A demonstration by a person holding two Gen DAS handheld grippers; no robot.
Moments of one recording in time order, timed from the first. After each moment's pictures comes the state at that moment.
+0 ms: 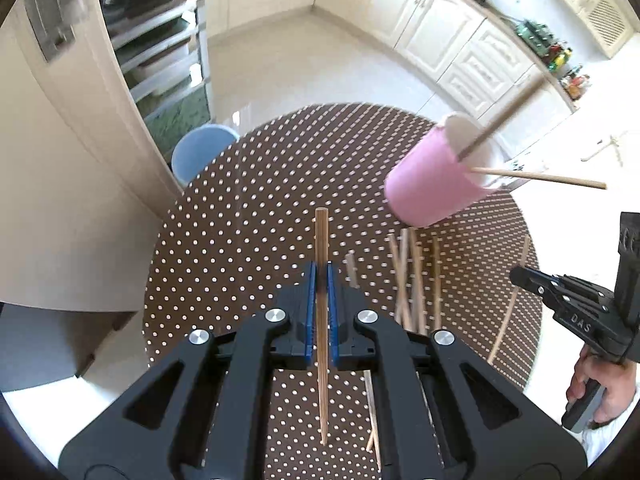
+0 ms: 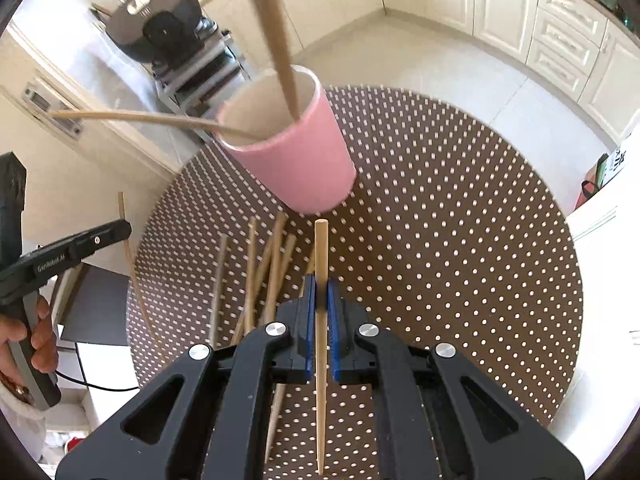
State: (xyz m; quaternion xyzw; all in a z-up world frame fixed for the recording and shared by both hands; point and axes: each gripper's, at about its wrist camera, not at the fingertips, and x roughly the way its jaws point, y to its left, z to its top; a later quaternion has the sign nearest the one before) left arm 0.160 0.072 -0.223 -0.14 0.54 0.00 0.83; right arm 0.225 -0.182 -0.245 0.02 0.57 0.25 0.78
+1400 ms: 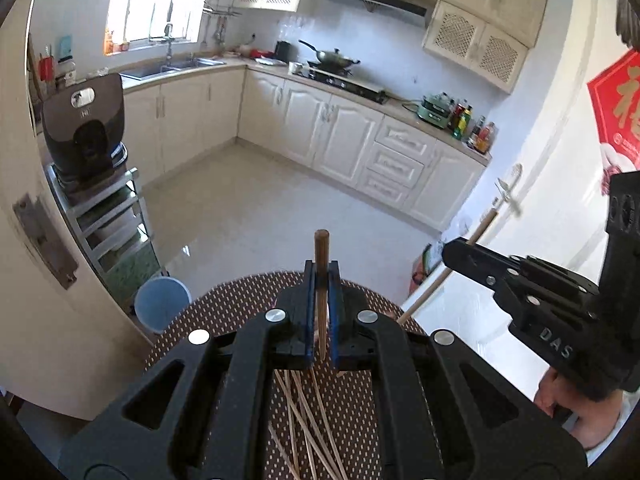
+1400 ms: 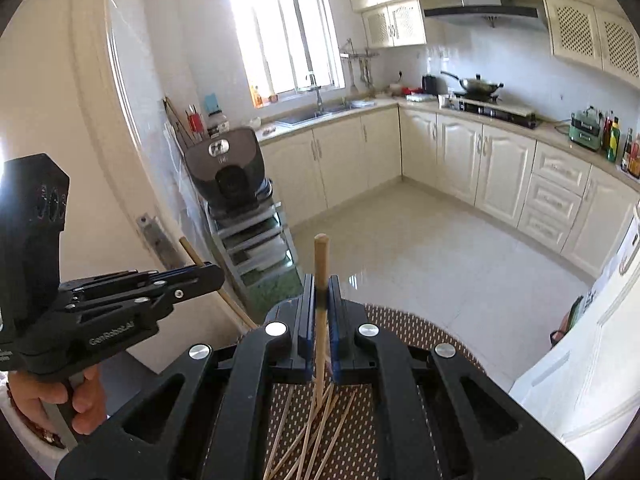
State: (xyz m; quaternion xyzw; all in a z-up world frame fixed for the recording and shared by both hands) left arm 0.163 0.003 -0.026 -0.10 0.34 -0.09 0.93; right arm 0.188 -0.179 -0.036 0.01 0.30 0.28 0.91
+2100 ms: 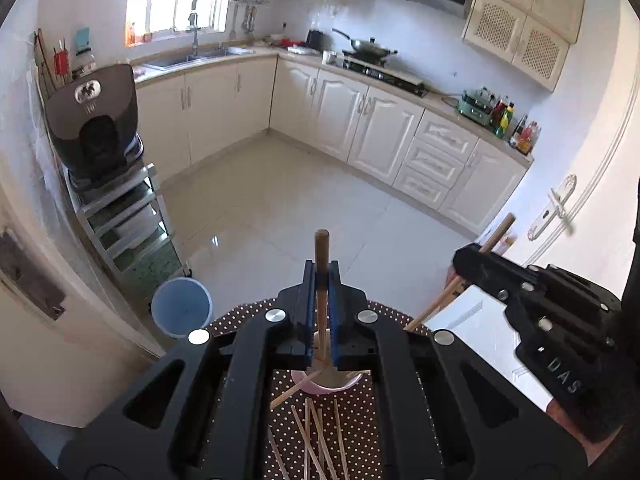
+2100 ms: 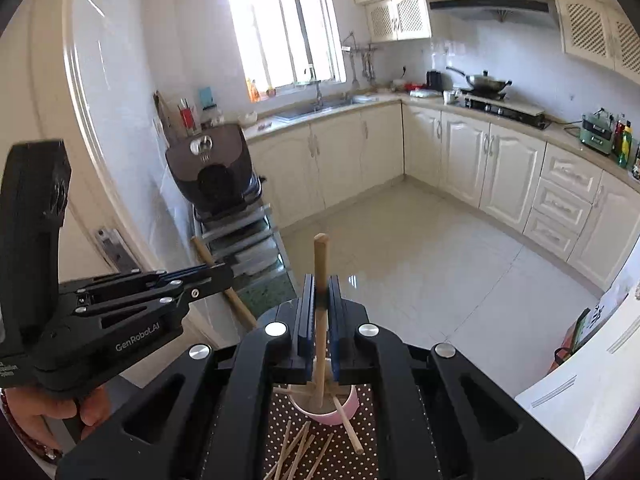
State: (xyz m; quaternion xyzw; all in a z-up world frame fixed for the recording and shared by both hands) left arm 0.254 -0.006 -0.064 -0.09 0.37 -0.03 0.92; right arm 0.274 -0.165 -0.075 0.00 0.32 0.29 0.90
